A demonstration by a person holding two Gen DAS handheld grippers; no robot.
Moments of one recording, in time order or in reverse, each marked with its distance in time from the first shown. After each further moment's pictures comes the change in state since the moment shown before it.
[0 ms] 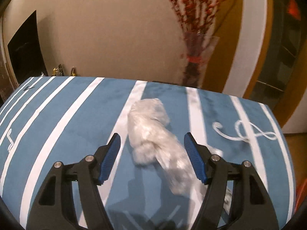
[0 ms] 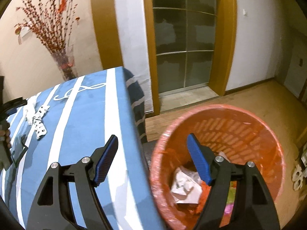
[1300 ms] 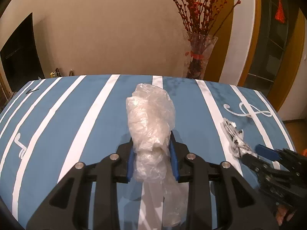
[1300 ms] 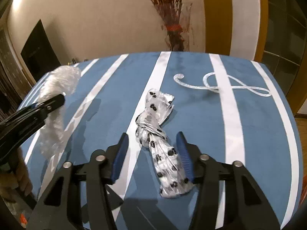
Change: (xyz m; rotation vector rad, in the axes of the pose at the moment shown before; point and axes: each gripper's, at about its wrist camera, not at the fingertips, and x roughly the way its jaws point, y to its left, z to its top) left arm -0.046 0.076 -0.038 0.082 -0.021 -0.090; right arm 0.090 0.247 0.014 -0.302 0.230 0.439
